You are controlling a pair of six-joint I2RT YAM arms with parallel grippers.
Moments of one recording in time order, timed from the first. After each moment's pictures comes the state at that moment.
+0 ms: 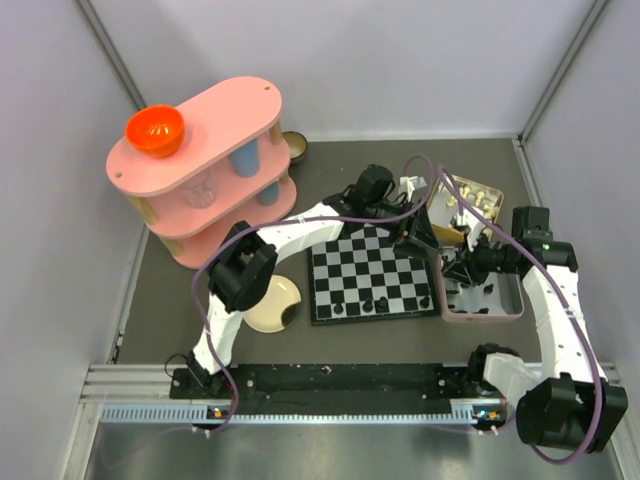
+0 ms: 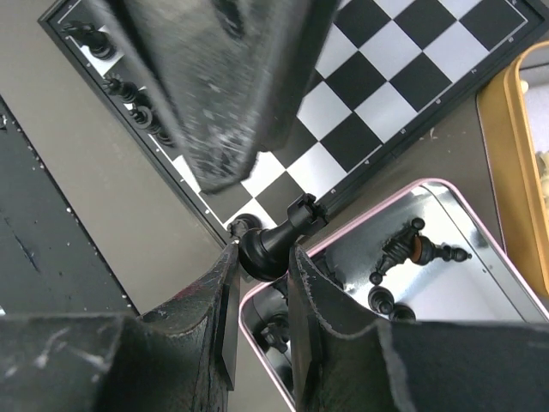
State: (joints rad) left arm -0.82 2.11 1.68 -0.01 0.95 -1.00; right arm -0.14 1.00 0.90 -1.02 -0.81 -0.84
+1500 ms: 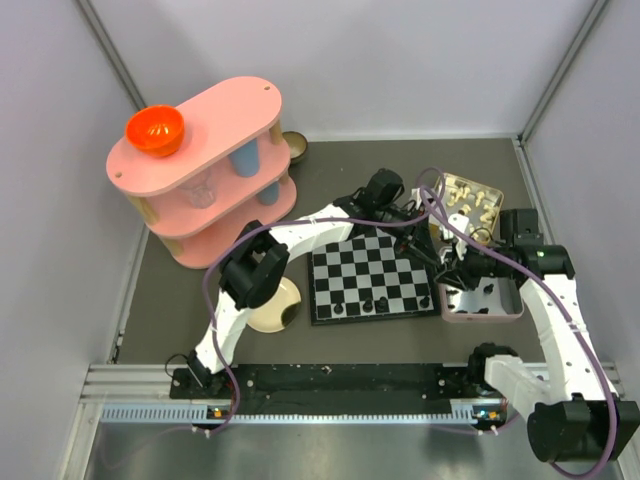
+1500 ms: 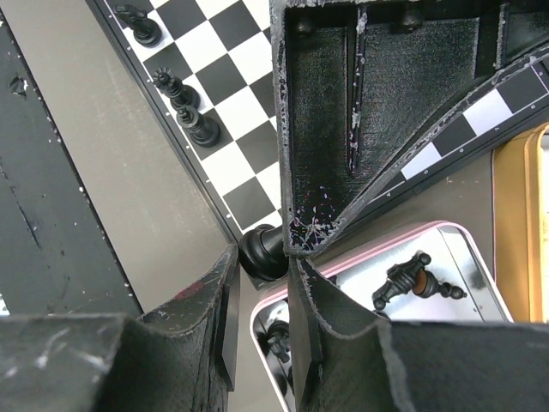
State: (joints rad) left arm -0.85 2.20 1.77 -0.07 1.09 -1.05; right arm 0.01 0.93 0.92 -1.06 -0.78 -0.88
